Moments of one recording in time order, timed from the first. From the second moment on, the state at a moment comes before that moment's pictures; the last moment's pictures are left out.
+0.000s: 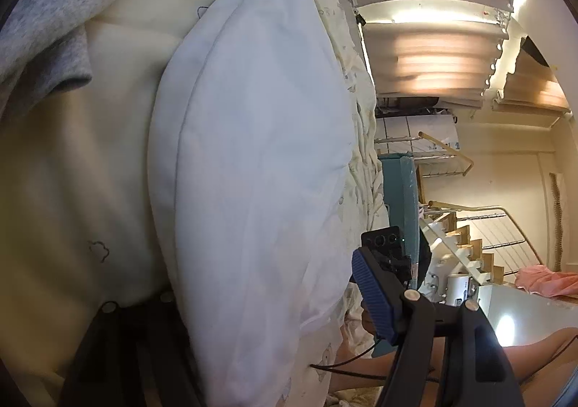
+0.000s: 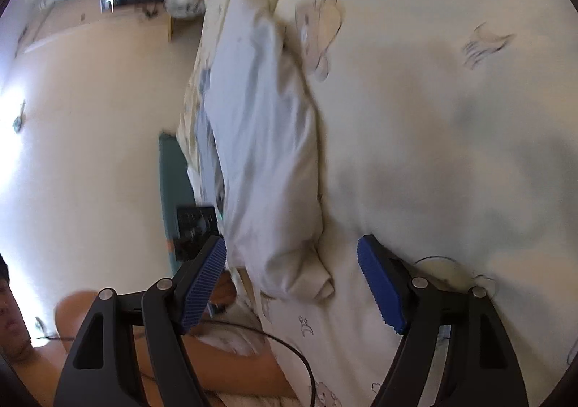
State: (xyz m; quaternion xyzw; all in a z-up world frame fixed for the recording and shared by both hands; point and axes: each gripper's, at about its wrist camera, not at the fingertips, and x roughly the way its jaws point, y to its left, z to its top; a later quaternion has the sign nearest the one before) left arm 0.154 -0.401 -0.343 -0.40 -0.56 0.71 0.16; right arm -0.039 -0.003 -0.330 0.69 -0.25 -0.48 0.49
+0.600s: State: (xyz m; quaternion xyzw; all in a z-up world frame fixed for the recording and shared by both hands) left arm 0.158 -0.401 -0.330 -0.43 -0.47 0.76 0.09; right arm 0.010 -0.058 -0.313 0.64 -0.19 -0.55 0.49
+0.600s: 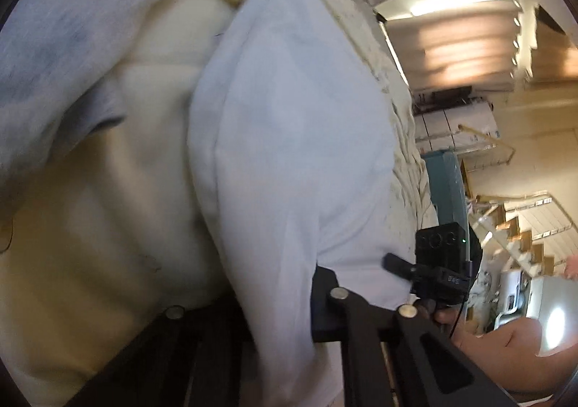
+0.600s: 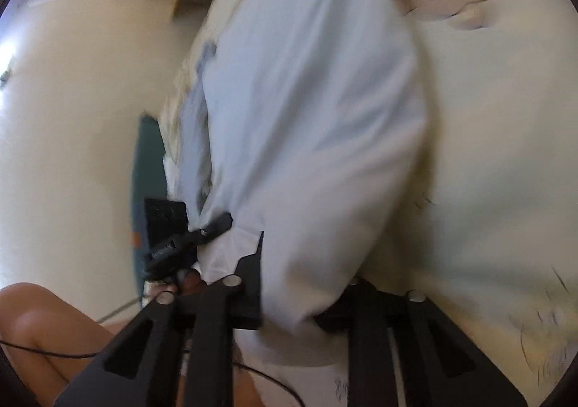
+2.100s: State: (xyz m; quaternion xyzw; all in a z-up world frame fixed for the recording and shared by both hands) left arm 0.167 -0.723 -0.050 -0.39 -0.29 0.87 -0.11; right arm 0.007 -0.459 -0.094 0.54 -0.13 -0.52 0.65
